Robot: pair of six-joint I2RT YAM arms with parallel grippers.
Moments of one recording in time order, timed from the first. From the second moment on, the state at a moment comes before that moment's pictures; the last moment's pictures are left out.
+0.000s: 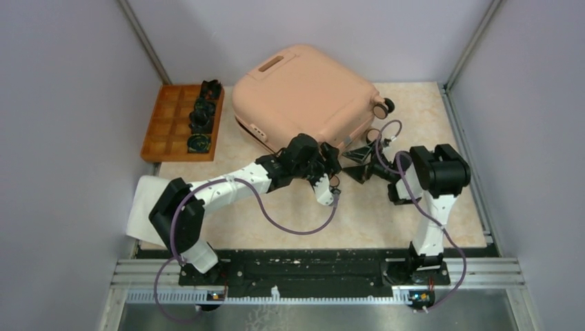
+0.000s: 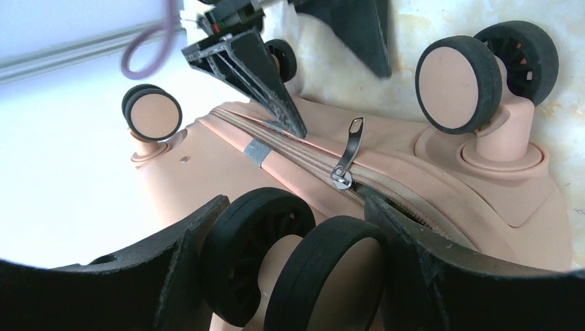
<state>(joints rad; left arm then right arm) -0.86 1.60 1.14 -0.16 0.24 1.72 0.09 2.13 0.57 1.49 -0.86 1.48</state>
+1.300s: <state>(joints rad) -0.86 1.58 1.13 -0.18 0.22 1.72 0.25 2.00 0.45 1.49 -0.65 1.39</state>
